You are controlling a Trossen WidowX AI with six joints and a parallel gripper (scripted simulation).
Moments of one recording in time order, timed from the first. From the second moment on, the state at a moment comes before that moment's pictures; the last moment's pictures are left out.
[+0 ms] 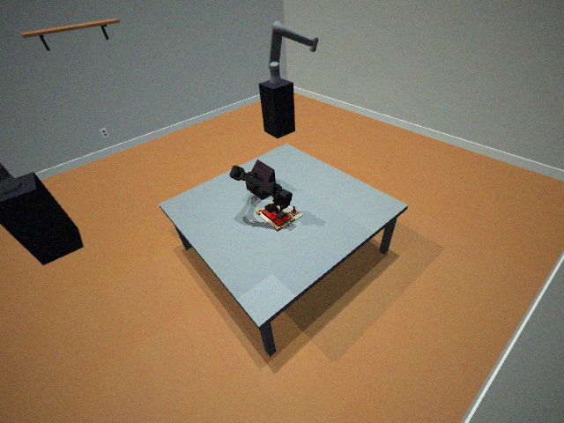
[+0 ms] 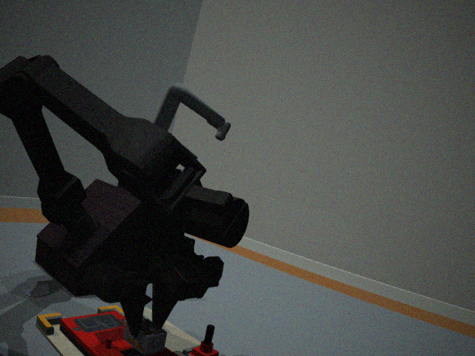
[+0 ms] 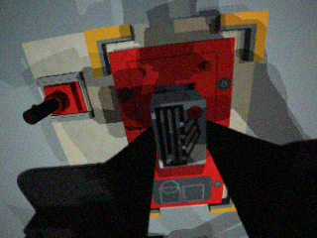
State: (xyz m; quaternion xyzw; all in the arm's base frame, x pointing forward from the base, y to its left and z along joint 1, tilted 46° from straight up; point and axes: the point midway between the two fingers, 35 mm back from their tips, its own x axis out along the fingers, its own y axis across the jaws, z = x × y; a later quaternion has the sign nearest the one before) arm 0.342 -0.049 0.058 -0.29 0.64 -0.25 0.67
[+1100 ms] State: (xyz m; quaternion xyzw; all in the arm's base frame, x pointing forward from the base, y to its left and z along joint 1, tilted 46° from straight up) arm 0.343 -0.051 0.058 -0.29 0.64 -0.26 0.67
